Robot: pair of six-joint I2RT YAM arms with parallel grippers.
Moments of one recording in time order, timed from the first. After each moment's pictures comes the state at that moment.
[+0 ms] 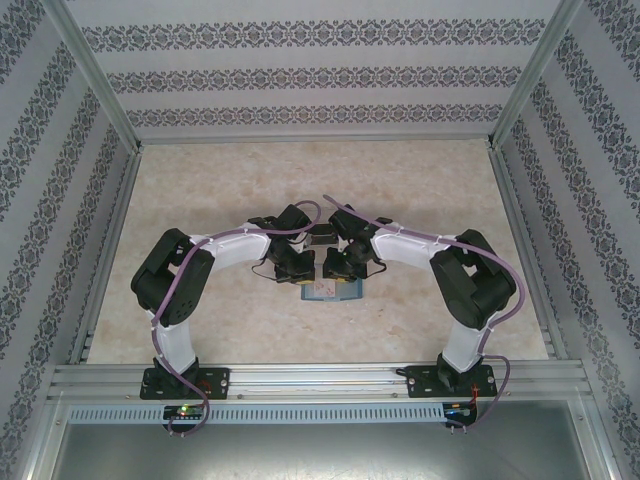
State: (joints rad) left arm -0.60 1.85 1.14 -0.57 0.42 -0.69; right arm 0.64 1.79 1.08 -0.57 -0.34 0.73
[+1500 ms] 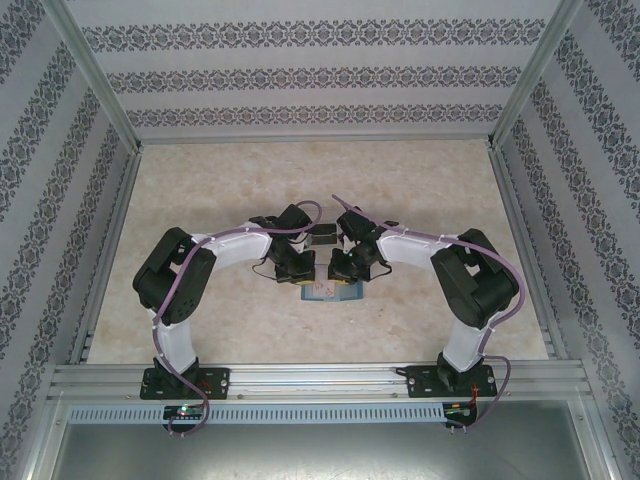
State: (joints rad) left arm -0.60 1.87 1.15 -0.59 0.42 -0.68; right arm 0.60 1.79 1.01 -0.49 -0.42 0.75
